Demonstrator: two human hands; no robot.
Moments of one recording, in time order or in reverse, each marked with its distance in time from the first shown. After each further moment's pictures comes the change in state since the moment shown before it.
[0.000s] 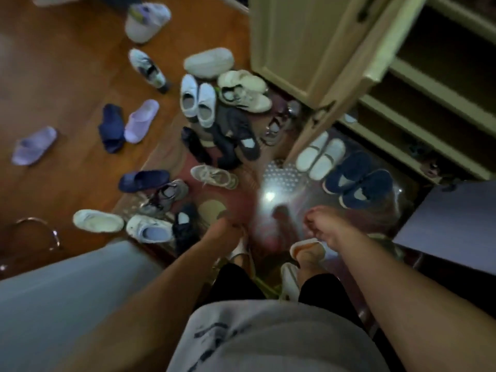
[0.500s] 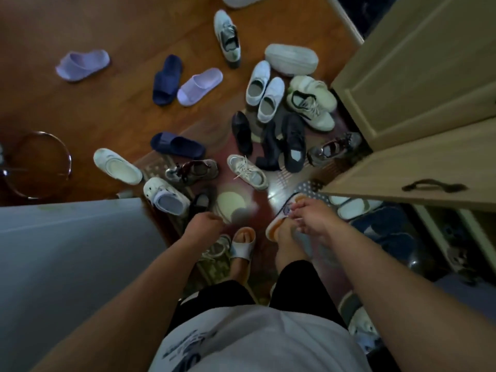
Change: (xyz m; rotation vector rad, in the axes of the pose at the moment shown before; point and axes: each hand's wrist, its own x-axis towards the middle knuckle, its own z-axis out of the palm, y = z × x) left_hand 0.013 -0.125 -0.092 -0.653 0.183 -0.286; right_hand 0.000 -0.117 0.168 -0.305 -0.145 -0.135
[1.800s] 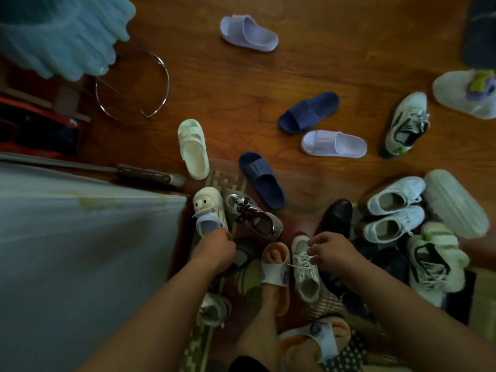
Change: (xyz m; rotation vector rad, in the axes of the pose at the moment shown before) left_hand 0.234 -0.047 -0.174 -0.193 0.216 -0.245; right_hand 0.230 -0.218 0.279 -0.991 -0.207 -0.155
